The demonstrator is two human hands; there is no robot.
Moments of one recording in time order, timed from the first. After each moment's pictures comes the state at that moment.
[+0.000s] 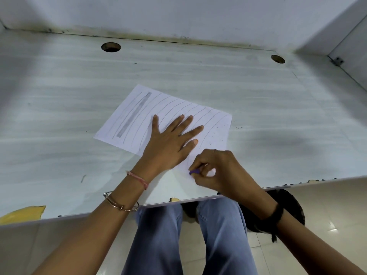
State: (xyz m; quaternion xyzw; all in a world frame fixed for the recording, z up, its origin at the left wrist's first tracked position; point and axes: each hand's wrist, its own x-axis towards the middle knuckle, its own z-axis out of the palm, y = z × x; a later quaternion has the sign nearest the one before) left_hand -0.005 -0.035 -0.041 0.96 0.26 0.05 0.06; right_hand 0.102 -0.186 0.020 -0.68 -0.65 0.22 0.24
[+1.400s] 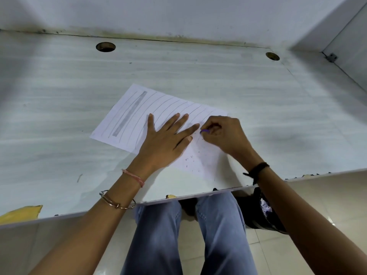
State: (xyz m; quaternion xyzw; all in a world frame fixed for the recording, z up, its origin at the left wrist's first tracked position) left_hand -0.006 -0.039 -0.035 0.96 0.27 0.05 0.11; right_hand 0.154 -0.138 0.018 -0.77 -0.53 0.15 0.32
